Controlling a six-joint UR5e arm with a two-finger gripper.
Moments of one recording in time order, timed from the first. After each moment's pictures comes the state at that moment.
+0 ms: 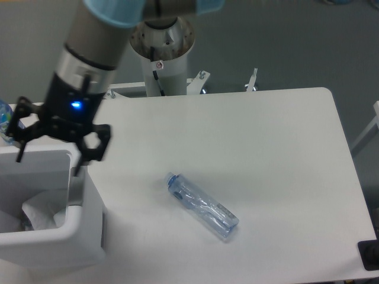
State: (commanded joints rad) arm 2.31 -1.82 -1.30 -1.08 1.01 -0.14
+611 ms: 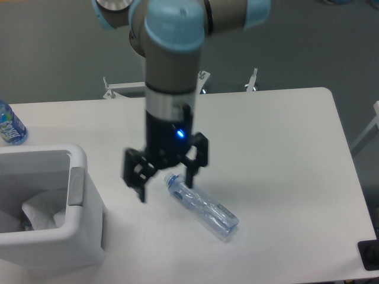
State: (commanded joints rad) arm 2.36 -1.97 -1.32 -1.08 1.47 -0.19
